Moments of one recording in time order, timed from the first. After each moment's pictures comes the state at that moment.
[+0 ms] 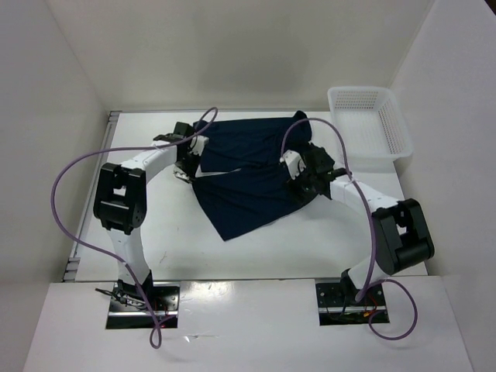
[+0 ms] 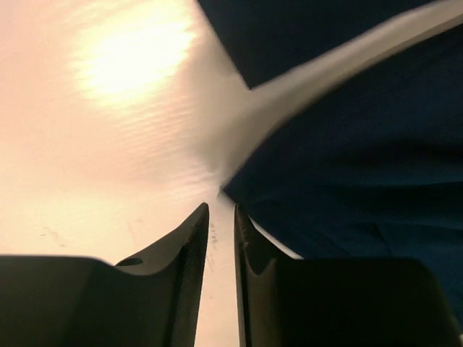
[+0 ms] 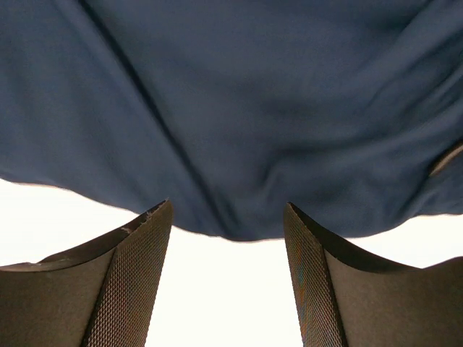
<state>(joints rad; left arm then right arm) -0.22 1.95 1.43 -0.69 0.06 0.07 0.33 1.51 0.87 -0.34 -0.16 -0.45</state>
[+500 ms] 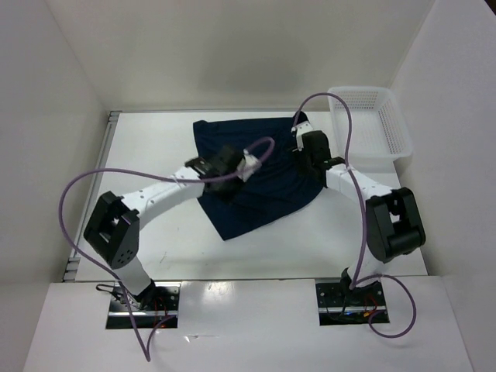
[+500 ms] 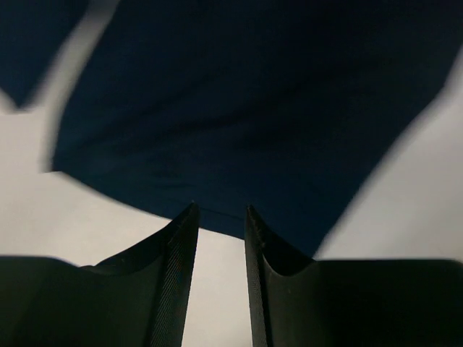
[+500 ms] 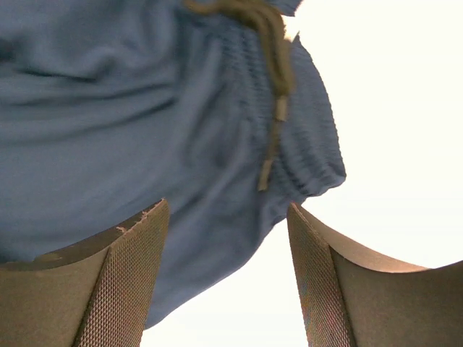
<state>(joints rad) -0.57 1.69 1.35 -0.67 -0.07 0.07 0.32 1.58 1.04 -0.15 0.22 -0.18</state>
